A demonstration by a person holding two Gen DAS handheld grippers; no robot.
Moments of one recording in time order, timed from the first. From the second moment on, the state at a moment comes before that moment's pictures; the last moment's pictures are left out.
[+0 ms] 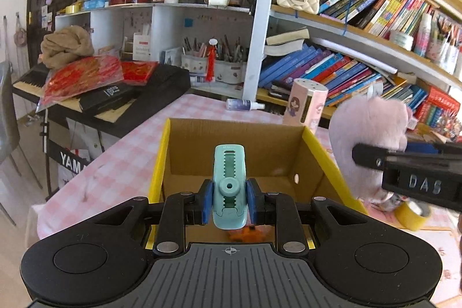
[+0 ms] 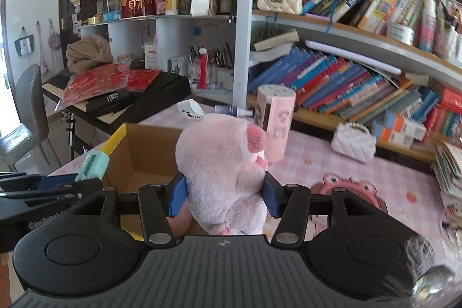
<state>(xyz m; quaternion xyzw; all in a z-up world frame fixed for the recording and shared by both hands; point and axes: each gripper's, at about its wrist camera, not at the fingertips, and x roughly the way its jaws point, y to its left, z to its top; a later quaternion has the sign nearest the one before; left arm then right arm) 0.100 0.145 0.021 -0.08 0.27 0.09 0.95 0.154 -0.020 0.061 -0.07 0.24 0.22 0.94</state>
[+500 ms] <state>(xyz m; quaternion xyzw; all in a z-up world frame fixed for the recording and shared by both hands) 0.161 0.145 -0.022 -0.05 0.34 0.12 0.93 0.221 0.014 0.044 -0.11 0.25 0.27 0.92</state>
